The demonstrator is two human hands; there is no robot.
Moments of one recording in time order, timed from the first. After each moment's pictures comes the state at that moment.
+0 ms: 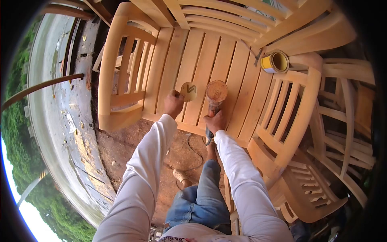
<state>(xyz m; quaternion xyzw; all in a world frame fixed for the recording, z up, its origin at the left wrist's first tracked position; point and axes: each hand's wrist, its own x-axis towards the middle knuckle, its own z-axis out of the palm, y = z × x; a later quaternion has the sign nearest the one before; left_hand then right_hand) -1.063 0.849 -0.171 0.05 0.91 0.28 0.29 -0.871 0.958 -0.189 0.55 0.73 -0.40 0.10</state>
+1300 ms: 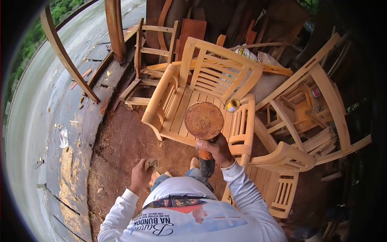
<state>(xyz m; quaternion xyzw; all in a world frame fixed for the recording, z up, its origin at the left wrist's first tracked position) -0.869 0.396 0.313 0.20 0.87 0.43 0.16 -0.777 0.719 0.434 0.14 0.64 -0.75 -0.12</state>
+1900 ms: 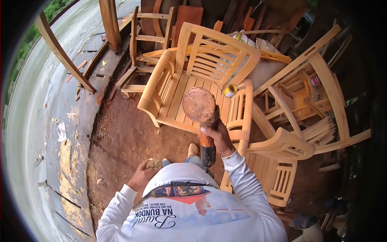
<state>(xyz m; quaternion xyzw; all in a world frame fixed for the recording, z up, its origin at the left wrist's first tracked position) -0.829 0.376 0.301 0.00 0.62 0.61 0.50 -0.748 0.723 0.412 0.22 0.59 -0.77 -0.11</state>
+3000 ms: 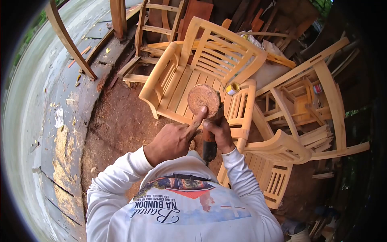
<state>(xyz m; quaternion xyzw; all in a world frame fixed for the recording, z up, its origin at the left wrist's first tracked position) -0.864 0.528 0.451 0.59 0.72 0.33 0.12 -0.747 0.724 0.400 0.21 0.63 -0.73 -0.13</state>
